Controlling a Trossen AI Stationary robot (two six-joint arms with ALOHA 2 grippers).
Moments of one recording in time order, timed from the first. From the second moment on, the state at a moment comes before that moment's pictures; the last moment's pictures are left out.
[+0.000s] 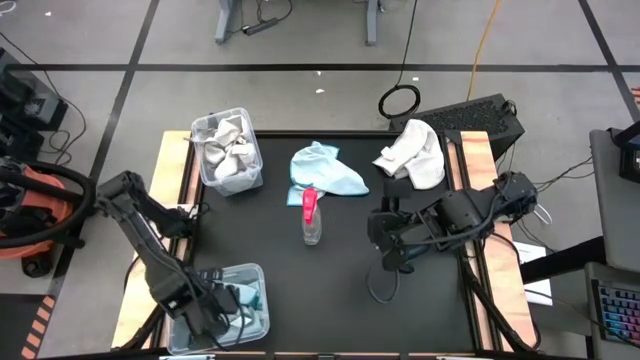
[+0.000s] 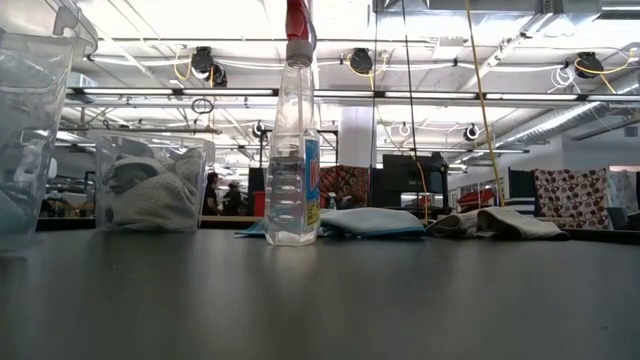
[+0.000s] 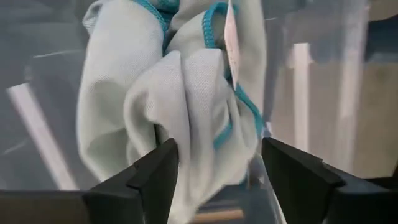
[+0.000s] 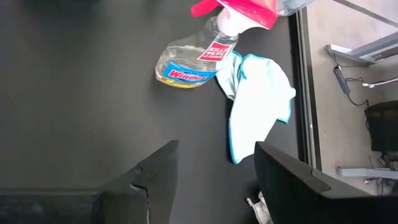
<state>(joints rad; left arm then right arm) -0.89 1.56 1.38 -1.16 0.10 -0.96 0.44 1.72 2.09 -1.57 0.53 0.29</state>
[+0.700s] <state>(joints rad) -0.89 1.29 1.43 -1.22 -0.22 -0.97 0.25 1.72 2.09 -1.55 0.52 0.15</state>
